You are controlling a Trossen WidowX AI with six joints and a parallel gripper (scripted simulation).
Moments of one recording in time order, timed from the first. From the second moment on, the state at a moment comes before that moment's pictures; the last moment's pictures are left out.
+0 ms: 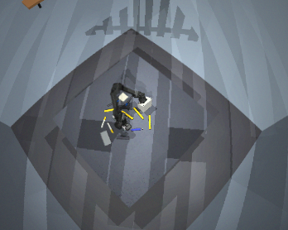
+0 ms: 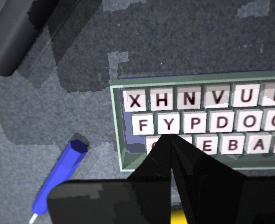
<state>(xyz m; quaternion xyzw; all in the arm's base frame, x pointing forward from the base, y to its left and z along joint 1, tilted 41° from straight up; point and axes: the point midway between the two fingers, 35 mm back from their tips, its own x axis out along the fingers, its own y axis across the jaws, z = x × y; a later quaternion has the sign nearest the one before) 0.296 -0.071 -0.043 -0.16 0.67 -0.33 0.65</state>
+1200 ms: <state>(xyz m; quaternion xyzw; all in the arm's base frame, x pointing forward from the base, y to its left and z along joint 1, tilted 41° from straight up) 0.272 -0.163 0.034 -0.16 0.67 -0.34 0.64</state>
